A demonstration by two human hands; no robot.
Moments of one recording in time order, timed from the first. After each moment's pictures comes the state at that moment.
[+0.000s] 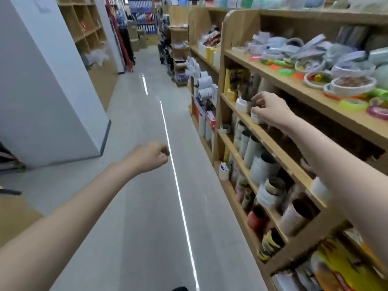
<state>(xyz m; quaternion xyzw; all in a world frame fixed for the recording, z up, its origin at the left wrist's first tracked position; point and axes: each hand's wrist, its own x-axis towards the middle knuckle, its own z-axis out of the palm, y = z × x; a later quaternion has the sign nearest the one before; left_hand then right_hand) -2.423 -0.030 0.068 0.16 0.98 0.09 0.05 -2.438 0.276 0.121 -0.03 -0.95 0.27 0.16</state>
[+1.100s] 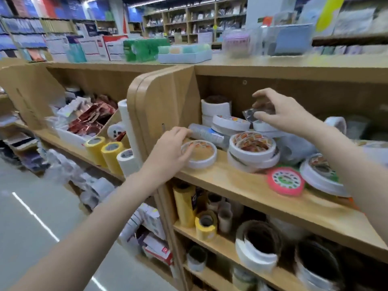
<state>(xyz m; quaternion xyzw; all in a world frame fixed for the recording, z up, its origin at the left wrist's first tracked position) -3.213 0.320 0.137 0.61 0.74 0.28 -0.10 -3.029 0.517 0.186 -0.26 -0.91 0.16 0.27</state>
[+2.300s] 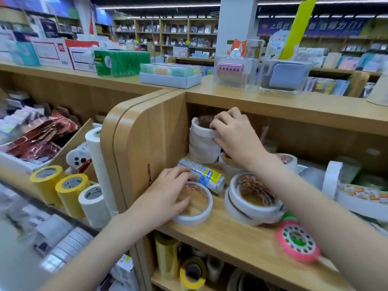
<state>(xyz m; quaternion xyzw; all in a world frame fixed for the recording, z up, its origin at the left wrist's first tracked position) -3.265 0.369 0.112 0.71 0.67 0.24 0.00 -3.132 0.524 0.188 -0.22 -0.91 -0.20 0.29</state>
